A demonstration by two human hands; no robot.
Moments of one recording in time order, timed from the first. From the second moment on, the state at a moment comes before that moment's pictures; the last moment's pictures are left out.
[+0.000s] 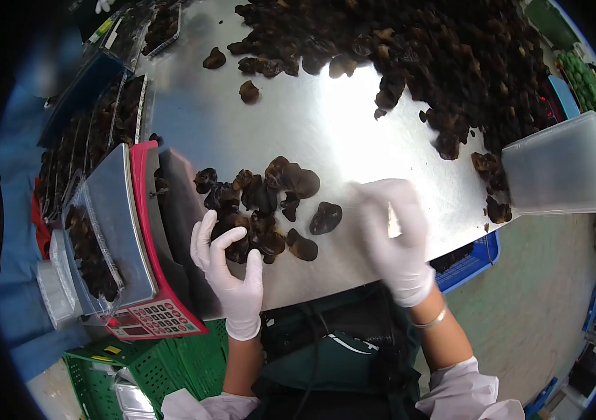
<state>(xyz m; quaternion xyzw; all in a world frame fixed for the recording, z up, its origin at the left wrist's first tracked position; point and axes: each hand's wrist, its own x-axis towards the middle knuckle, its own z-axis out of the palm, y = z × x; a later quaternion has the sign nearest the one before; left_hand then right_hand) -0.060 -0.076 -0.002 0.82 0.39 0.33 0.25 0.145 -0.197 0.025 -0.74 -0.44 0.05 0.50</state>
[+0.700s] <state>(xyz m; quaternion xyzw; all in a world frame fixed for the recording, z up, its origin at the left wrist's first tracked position) -0.061 -0.071 -0.006 0.80 0.41 0.32 0.29 0.178 -0.213 0.021 -0.67 -0.04 -0.11 0.73</state>
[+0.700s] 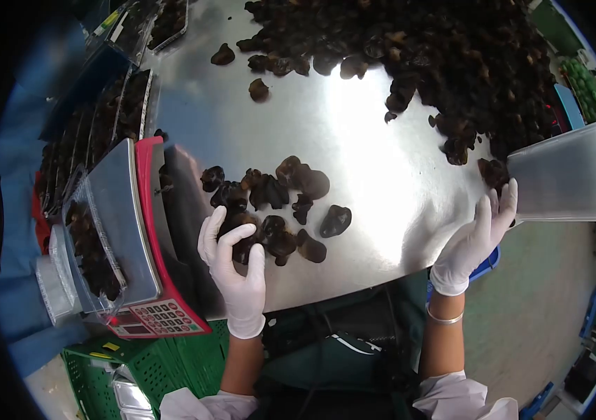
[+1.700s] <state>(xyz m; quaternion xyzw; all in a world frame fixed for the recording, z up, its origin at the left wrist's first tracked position) -0.052 -0.015 -0.007 0.63 0.35 0.45 0.53 0.160 -0.183 0.052 -0.70 -0.50 0.40 0.31</state>
